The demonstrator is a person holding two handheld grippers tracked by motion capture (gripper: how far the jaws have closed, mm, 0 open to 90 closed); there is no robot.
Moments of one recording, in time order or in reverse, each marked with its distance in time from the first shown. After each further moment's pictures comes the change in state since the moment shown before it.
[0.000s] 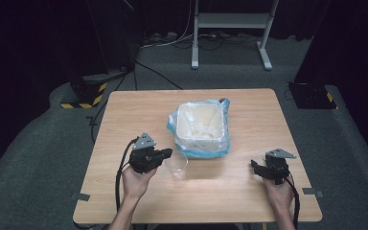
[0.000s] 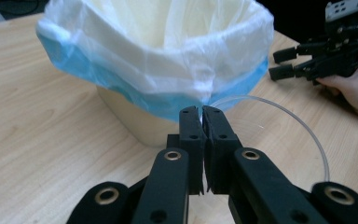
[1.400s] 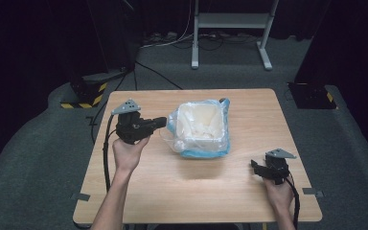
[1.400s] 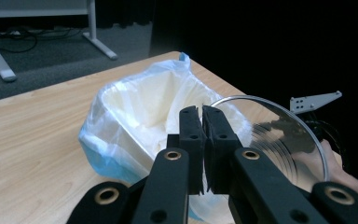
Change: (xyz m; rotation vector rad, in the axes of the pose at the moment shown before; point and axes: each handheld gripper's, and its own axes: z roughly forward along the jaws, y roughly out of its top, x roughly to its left) left arm 0.027 0.081 -0.038 -0.148 -0.056 -0.059; right arm 0.000 0.000 0.000 0.000 0.000 0.001
